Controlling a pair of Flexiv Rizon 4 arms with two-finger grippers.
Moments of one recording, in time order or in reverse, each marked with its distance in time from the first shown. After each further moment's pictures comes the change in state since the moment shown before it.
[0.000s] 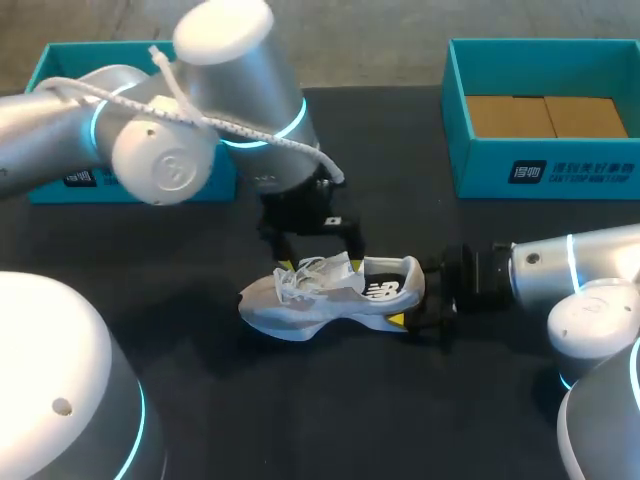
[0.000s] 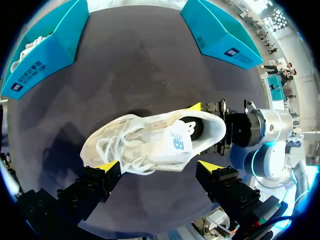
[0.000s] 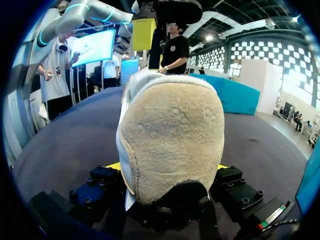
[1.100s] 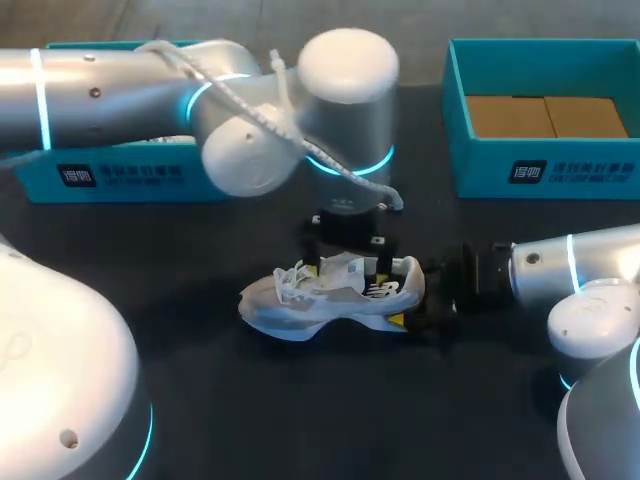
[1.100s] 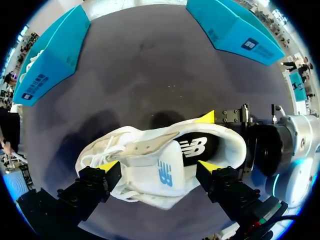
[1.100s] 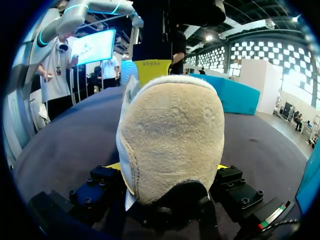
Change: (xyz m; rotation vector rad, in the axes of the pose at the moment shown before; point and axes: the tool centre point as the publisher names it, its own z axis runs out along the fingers) left arm 0.015 -0.020 0.048 0.041 -0.256 -0.009; right arm 0.000 0.000 0.000 0.000 0.000 0.000
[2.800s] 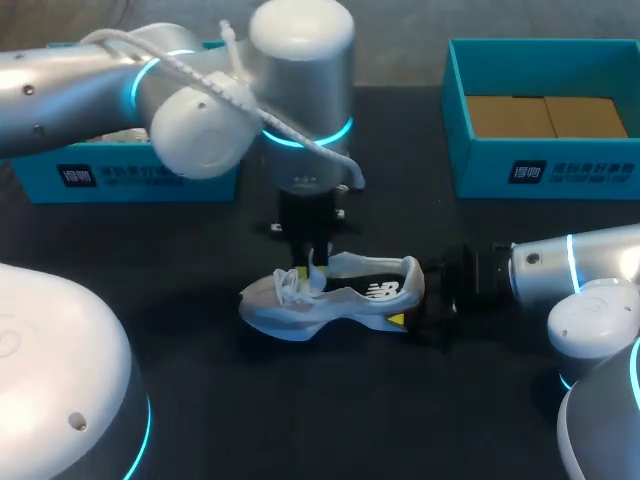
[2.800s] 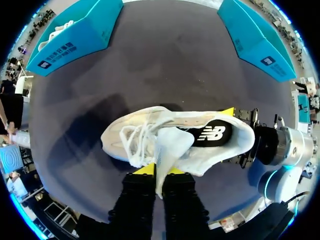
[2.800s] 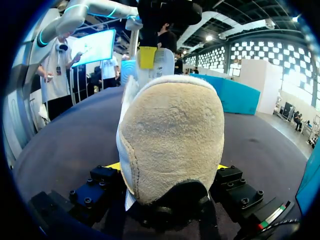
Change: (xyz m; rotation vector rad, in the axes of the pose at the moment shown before) left arm -0.051 0.027 -0.038 -0.098 0.013 -0.176; right arm 0.000 0.000 0.000 0.000 0.000 0.000
